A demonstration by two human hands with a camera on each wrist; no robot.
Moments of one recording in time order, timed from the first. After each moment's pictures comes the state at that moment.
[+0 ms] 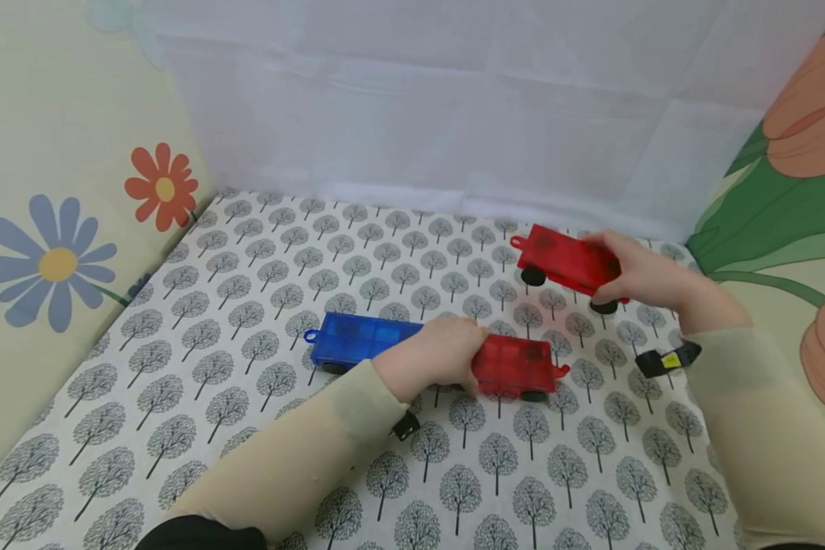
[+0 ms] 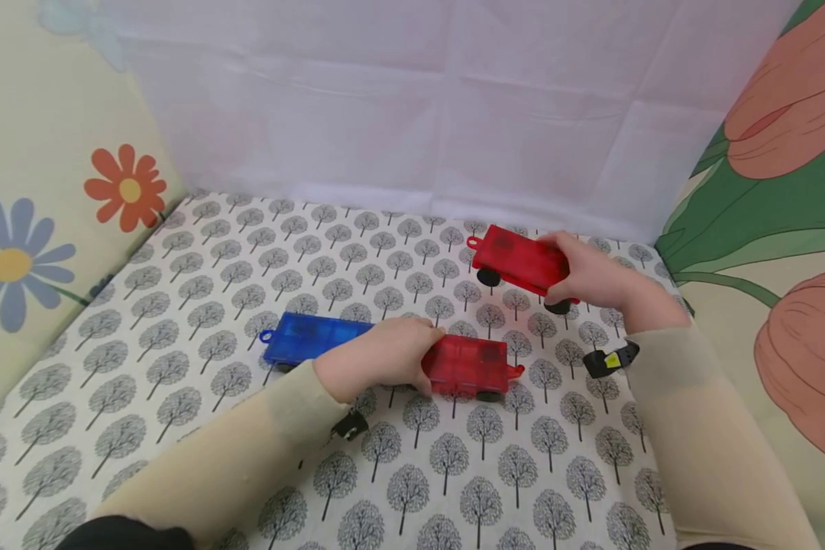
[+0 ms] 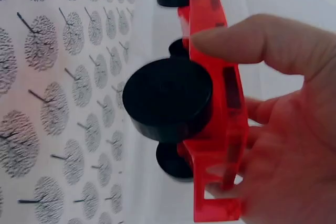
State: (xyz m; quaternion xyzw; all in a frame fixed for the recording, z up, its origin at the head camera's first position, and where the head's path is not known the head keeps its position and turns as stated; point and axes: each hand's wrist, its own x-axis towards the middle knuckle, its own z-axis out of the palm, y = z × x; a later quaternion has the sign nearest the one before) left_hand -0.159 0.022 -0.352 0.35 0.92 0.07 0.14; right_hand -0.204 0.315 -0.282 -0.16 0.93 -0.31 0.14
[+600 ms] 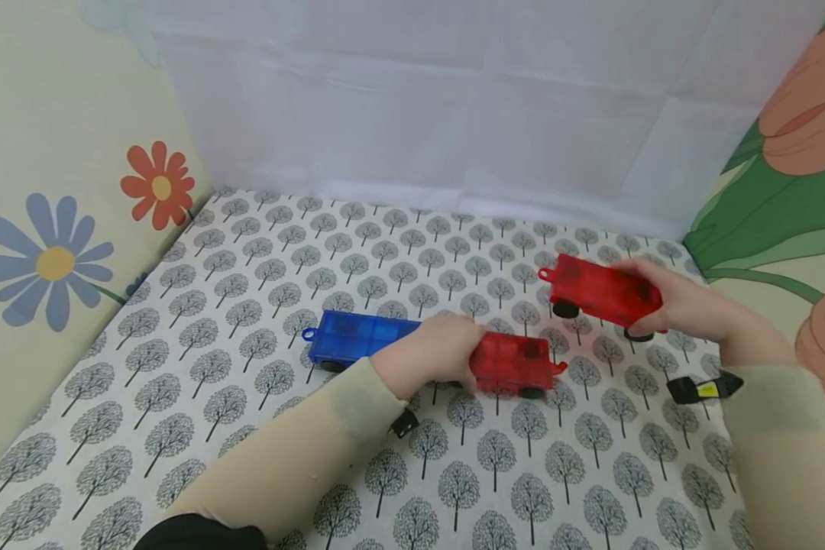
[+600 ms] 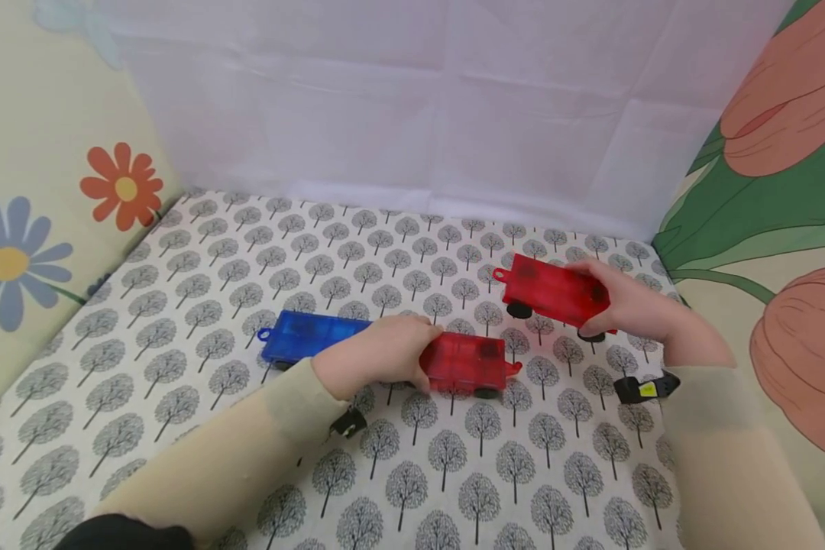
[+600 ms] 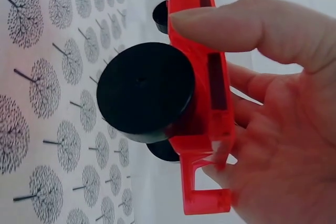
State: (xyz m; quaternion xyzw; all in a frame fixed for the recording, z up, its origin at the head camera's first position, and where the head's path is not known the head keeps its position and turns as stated) left_hand -0.160 0.020 -0.348 0.34 0.93 0.08 0.14; right_hand -0.169 0.359 -0.295 -0.16 0.91 -0.35 0.16
